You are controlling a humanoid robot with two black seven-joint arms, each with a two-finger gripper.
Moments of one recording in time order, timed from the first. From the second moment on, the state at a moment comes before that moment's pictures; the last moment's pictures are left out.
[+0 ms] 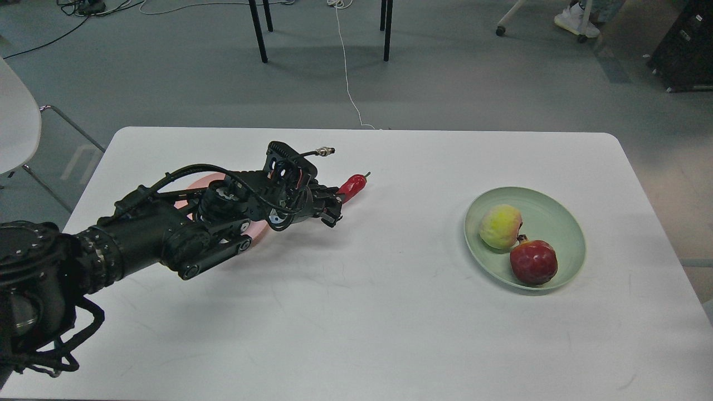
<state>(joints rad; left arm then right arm) -1.06 0.19 -0.06 -0.81 1.72 -0.13 -0.16 0.44 -1.06 0.56 1.01 0.47 0.49 0.49</state>
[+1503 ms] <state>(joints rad) -0.99 0.65 -0.17 -1.00 1.41 -0.19 -0.16 0.51 -1.05 0.56 1.02 0.46 0.49 0.49</state>
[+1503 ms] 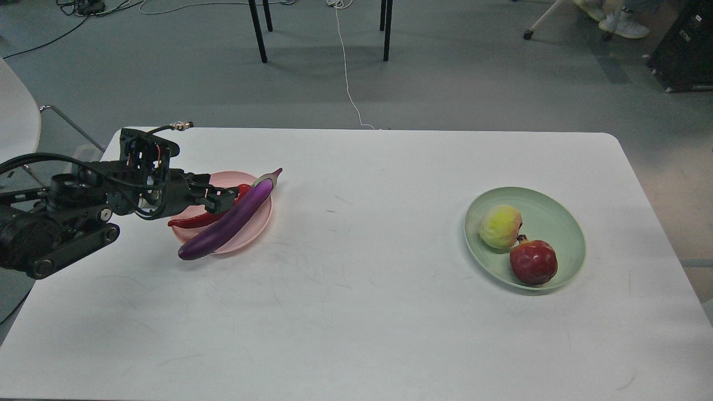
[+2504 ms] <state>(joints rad) -0.87 0.35 -0.90 -0.70 -0.14 -0.40 -0.15 0.72 -0.63 0.67 0.80 0.47 0.49 0.33</state>
